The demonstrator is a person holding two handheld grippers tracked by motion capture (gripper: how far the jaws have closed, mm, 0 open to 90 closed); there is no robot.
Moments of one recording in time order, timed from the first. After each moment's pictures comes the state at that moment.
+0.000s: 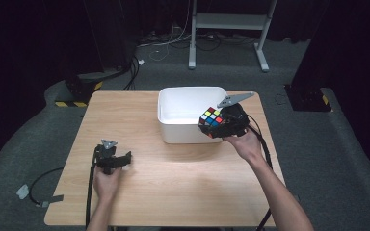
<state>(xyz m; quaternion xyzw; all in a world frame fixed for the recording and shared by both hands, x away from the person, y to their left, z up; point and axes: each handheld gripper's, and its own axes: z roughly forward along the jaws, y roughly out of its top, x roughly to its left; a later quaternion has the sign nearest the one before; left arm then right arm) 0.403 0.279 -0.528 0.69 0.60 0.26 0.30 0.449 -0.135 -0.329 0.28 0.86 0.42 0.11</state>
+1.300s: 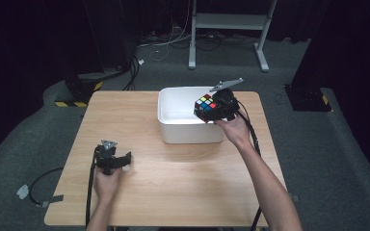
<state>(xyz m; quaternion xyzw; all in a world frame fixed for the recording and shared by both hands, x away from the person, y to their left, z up) 0.402 0.278 -0.528 0.69 0.60 0.26 0.30 0.503 -0.115 -0.333 0.33 0.84 0.40 0.13</state>
